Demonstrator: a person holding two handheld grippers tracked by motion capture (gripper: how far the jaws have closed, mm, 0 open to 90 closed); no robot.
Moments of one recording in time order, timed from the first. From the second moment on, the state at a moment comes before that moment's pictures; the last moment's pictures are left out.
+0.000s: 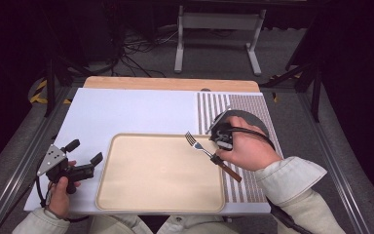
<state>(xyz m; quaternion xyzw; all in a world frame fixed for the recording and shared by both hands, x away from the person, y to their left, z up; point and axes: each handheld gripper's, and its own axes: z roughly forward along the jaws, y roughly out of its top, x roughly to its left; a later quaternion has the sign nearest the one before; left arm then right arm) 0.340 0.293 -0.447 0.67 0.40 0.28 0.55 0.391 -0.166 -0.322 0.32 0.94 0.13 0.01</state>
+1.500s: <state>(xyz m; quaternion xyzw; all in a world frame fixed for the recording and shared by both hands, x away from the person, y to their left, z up) 0.340 0.294 -0.446 0.68 0.40 0.28 0.55 0.393 -0.119 -0.380 0.46 0.88 0.11 -0.03</state>
